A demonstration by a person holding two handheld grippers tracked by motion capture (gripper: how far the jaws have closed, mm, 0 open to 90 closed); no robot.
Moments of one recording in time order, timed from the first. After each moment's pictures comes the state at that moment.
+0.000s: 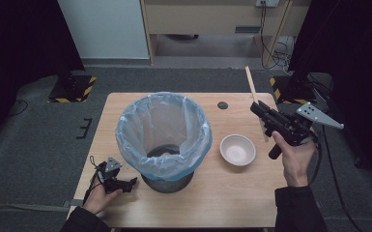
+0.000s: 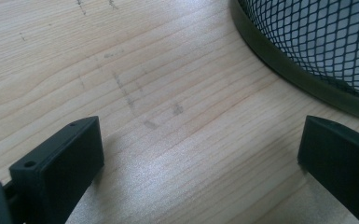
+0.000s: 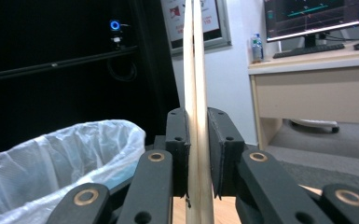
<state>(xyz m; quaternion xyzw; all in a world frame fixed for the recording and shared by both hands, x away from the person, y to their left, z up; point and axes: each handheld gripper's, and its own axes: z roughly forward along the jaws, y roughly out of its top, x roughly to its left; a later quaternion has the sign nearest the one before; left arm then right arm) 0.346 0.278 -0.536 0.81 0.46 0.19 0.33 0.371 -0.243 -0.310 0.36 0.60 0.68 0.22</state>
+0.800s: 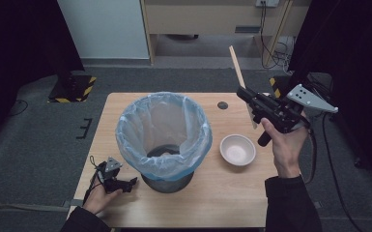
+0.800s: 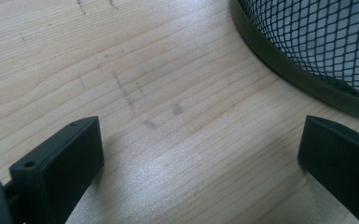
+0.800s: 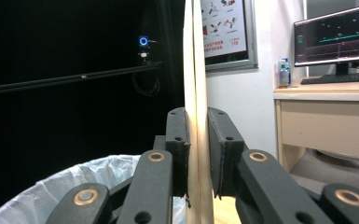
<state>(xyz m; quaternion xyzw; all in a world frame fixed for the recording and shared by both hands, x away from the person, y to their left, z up) 0.346 0.278 -0.536 0.81 0.46 0.19 0.33 0.373 -0.205 -0.261 0.30 0.60 0.70 0.22</state>
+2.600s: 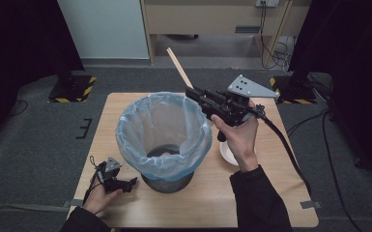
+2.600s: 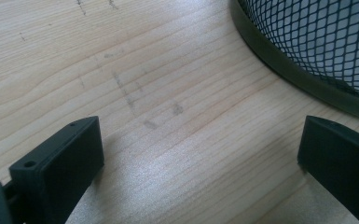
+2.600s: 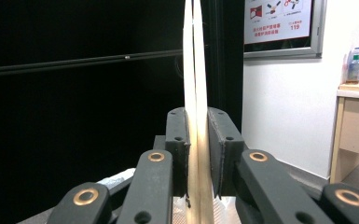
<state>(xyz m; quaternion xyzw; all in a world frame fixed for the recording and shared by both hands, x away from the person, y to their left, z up) 0.346 0.277 -0.536 0.81 0.46 0.19 0.33 0.383 -0.100 -0.249 0.24 0.65 0.70 0.17</state>
